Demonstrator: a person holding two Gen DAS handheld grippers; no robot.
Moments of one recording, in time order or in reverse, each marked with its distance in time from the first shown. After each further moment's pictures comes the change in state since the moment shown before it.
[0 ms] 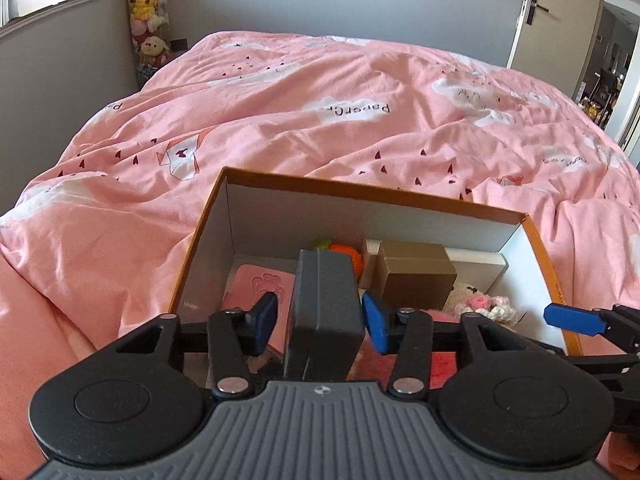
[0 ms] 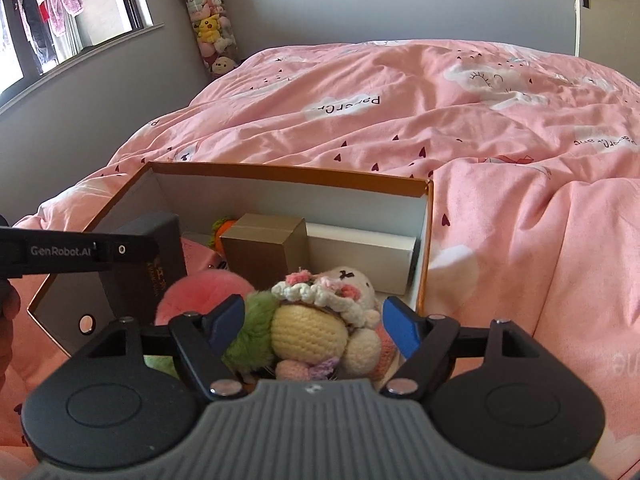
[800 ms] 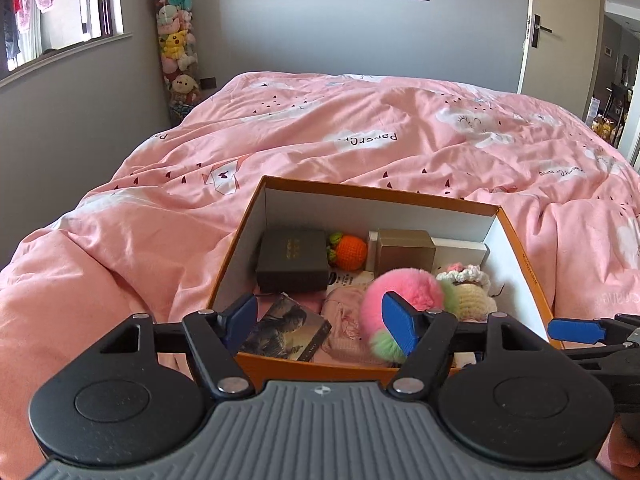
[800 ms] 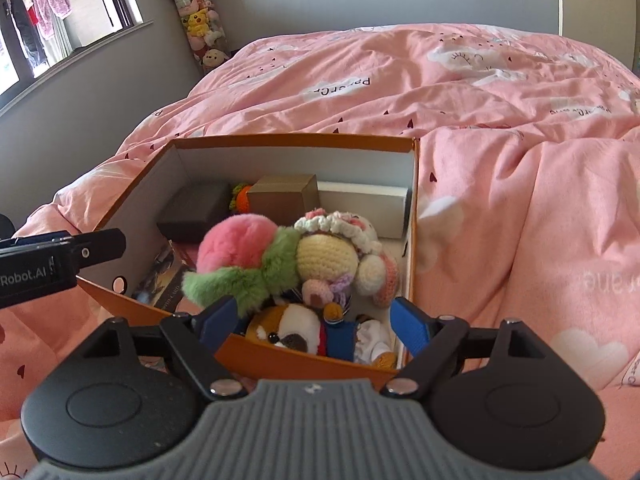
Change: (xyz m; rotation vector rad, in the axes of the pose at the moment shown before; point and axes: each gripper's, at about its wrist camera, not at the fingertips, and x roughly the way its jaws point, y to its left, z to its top) left arm -0.076 -0.018 -0.048 0.015 -0.107 0.114; right arm -0.049 0.017 -0.035 0.065 0.048 -0.019
